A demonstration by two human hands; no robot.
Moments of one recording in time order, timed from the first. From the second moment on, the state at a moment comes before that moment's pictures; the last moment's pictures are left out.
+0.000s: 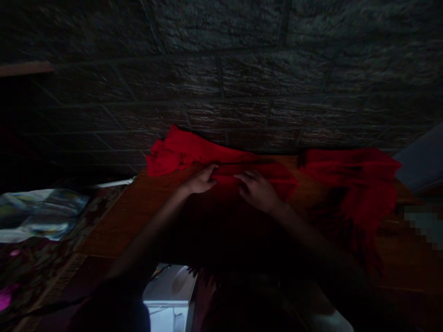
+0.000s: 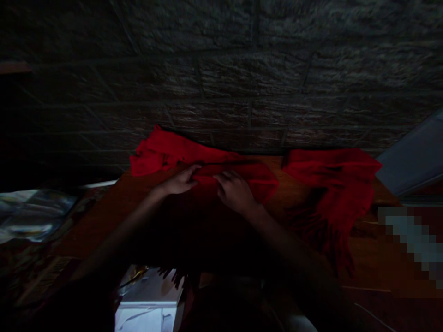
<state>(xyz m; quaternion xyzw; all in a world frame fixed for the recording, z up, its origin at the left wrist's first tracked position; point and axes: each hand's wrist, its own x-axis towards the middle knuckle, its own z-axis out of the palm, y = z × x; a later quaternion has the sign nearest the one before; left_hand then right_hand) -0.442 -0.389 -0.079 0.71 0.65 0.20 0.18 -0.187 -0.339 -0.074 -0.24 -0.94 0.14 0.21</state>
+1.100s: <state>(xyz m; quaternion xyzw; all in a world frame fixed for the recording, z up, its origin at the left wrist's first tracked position) -0.405 -0.401 -0.092 0.56 0.82 0.13 -0.02 -0.227 -0.304 -0.102 -0.22 -0.96 0.06 0.13</state>
